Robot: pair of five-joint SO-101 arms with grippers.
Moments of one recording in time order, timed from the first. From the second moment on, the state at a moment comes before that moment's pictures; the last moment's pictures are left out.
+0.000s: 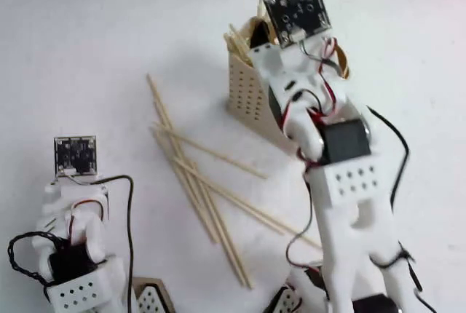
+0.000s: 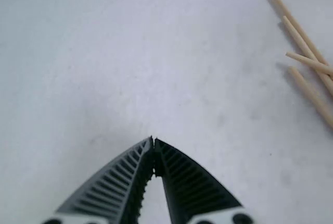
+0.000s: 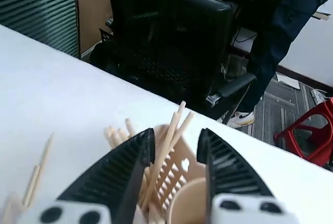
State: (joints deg) left arm -26.8 -96.4 87.1 59.9 -17.5; right arm -18.0 -31.5 10.9 47.1 16.1
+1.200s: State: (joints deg) left arm -10.2 -48.8 46.3 72.5 -13.8; right arm -6.9 -83.5 72.5 48.7 13.5
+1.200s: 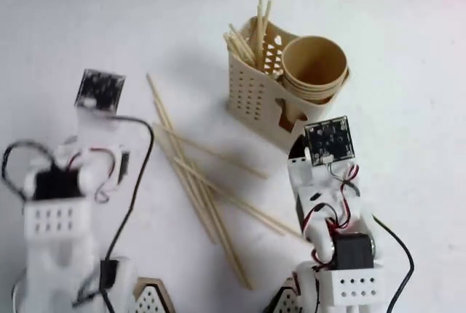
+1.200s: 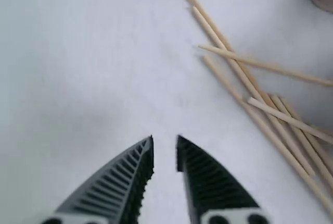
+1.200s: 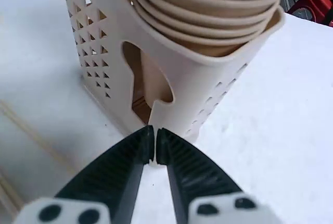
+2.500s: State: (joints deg) left arm 0.6 27.7 2.4 74.7 6.1; right arm -6.8 -83.7 73.1 48.7 13.3
